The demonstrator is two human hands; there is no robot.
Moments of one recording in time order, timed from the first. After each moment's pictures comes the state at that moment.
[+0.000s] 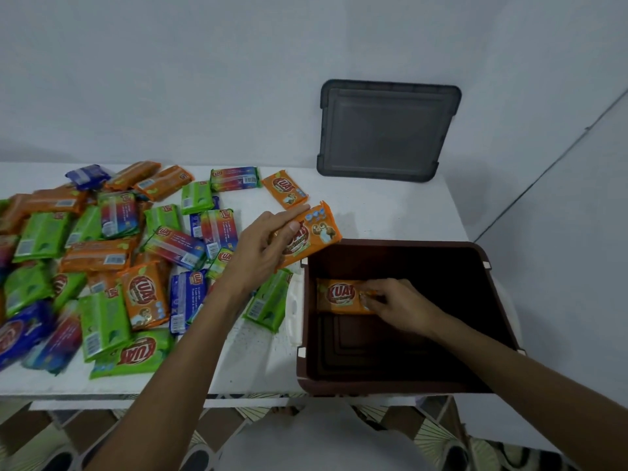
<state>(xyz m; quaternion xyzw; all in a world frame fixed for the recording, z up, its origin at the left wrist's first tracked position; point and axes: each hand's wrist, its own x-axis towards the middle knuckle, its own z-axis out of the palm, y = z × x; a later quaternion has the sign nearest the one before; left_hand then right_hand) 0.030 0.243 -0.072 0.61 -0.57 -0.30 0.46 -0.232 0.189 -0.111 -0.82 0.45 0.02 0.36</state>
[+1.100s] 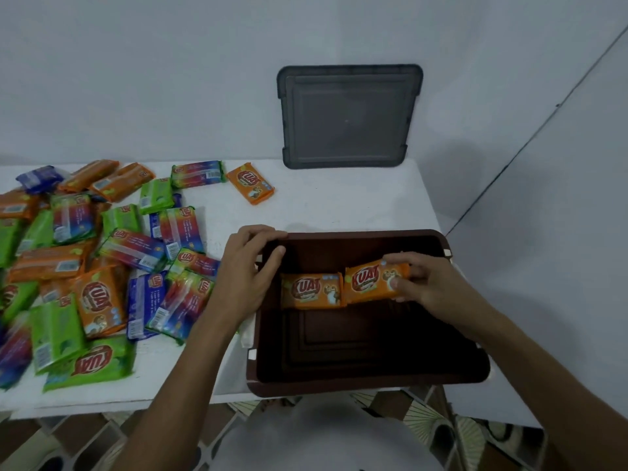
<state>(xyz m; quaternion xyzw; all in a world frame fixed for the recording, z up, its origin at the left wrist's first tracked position) -0.024 0.252 -0.091 0.67 -0.62 -0.14 0.38 -0.318 0.186 -0.066 -0.64 0.51 -0.18 0.54</state>
